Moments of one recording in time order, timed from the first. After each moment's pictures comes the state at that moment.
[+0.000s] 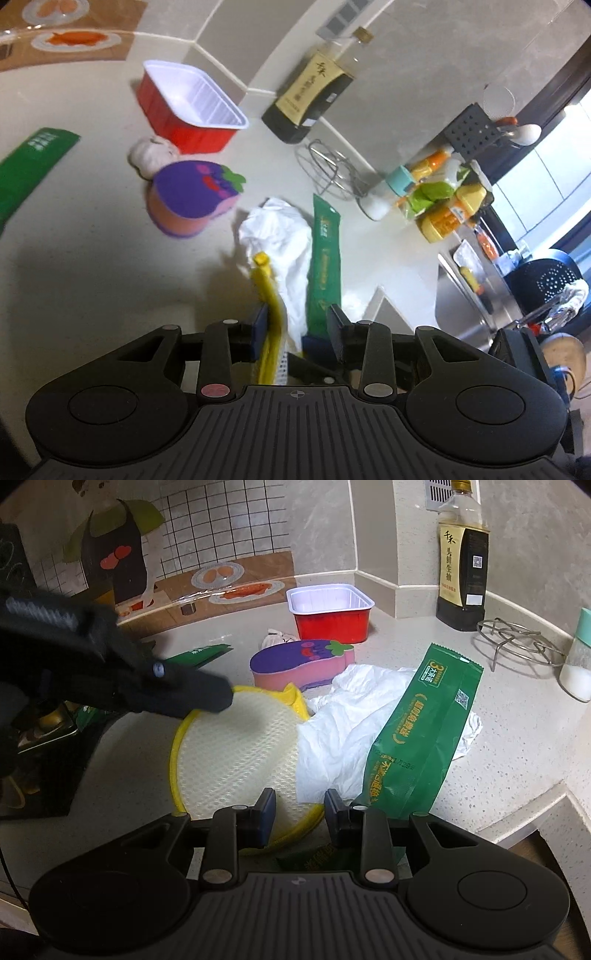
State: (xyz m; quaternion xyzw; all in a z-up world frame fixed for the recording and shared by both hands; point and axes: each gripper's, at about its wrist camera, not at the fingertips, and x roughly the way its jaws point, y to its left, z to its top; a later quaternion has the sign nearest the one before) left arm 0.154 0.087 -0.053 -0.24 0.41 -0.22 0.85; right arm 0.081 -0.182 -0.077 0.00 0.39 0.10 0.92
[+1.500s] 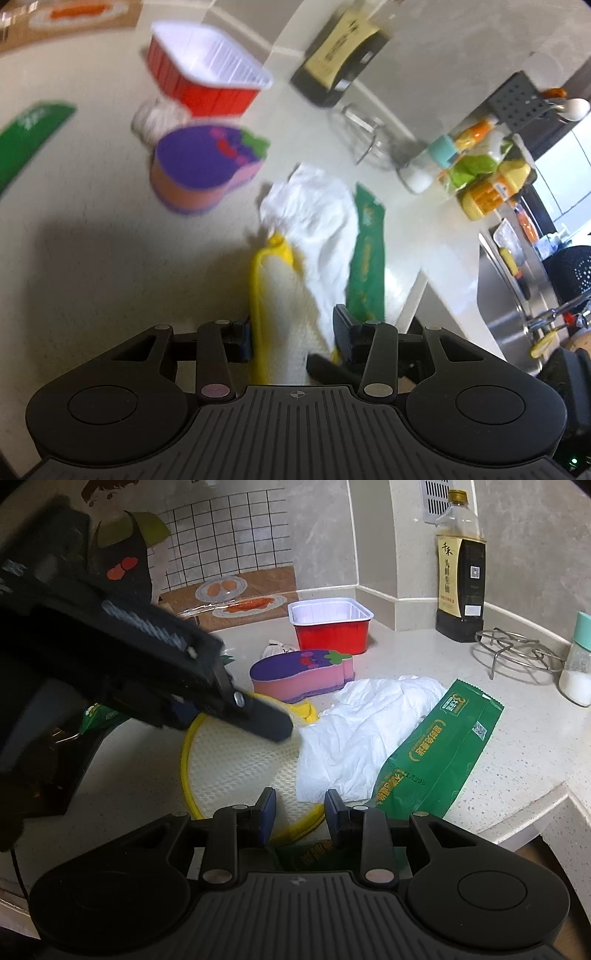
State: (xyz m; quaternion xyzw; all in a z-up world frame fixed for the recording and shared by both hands) left arm 0.185 0.066 -0.083 -0.21 0.47 -0.18 0.84; right arm 0.074 -0.186 -0.084 0.00 0.36 0.10 0.93
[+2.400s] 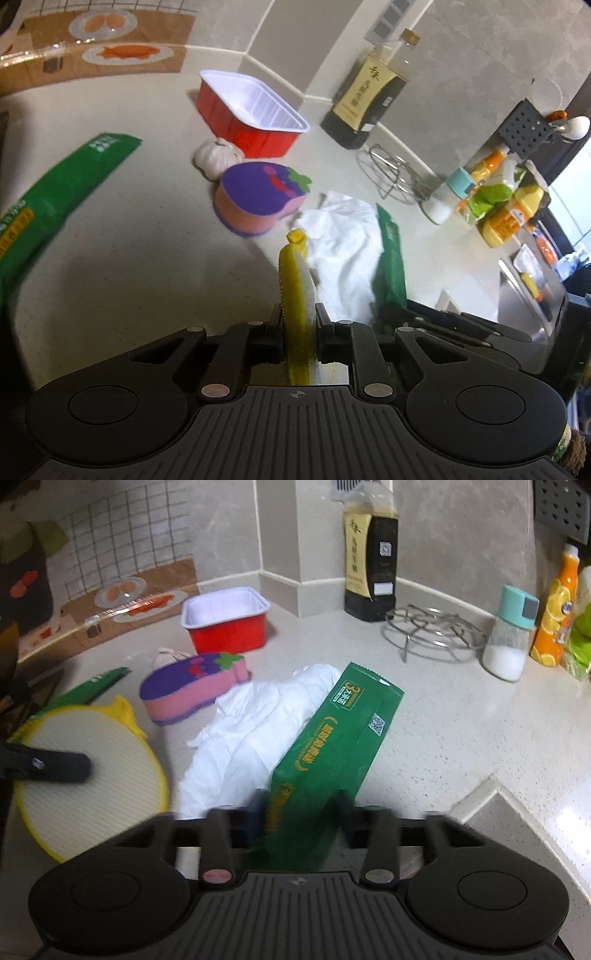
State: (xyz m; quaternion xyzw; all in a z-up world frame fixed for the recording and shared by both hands) left arm 0.143 0.093 -0.066 -0.20 0.41 -0.13 0.88; right arm 0.104 -0.209 -0.075 0.02 0.39 -0.04 0.92
